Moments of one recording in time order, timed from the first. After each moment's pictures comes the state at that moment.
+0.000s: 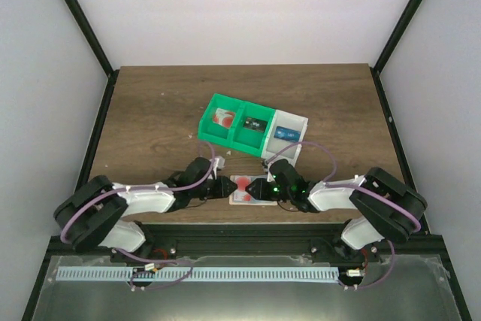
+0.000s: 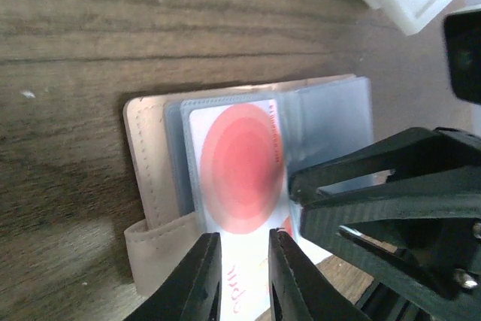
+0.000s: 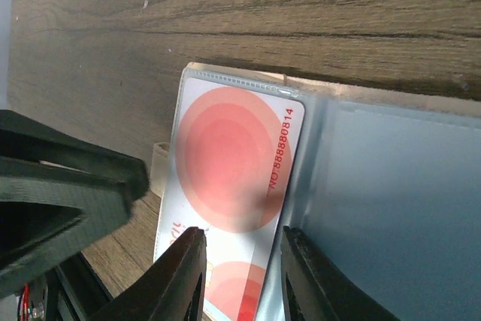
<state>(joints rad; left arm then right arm) -0.81 1.37 0.40 0.27 0.27 -0.89 0.84 1.46 0.39 0.36 -0.26 0.88</state>
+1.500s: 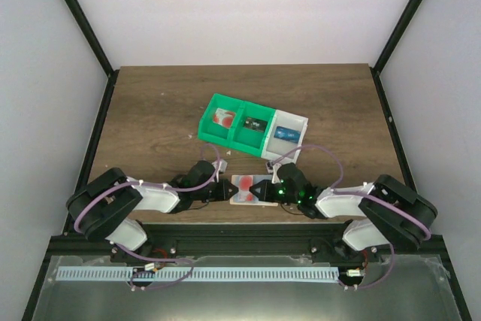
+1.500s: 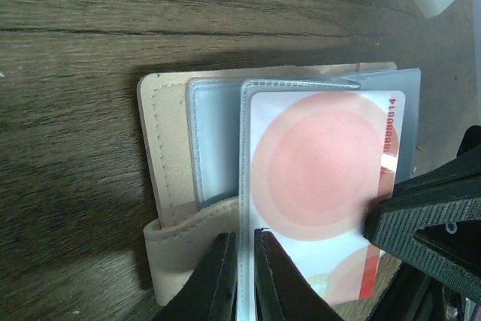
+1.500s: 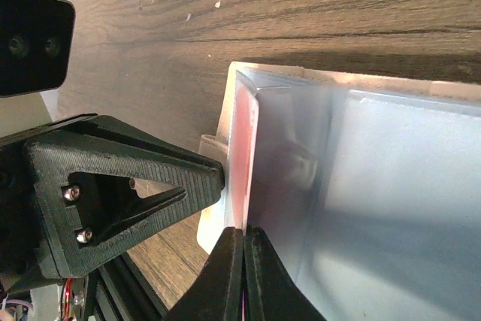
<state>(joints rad) -0.82 1.51 0.36 0.43 0.30 -0.89 0.84 1.39 0.30 0.49 -0.28 0.93</state>
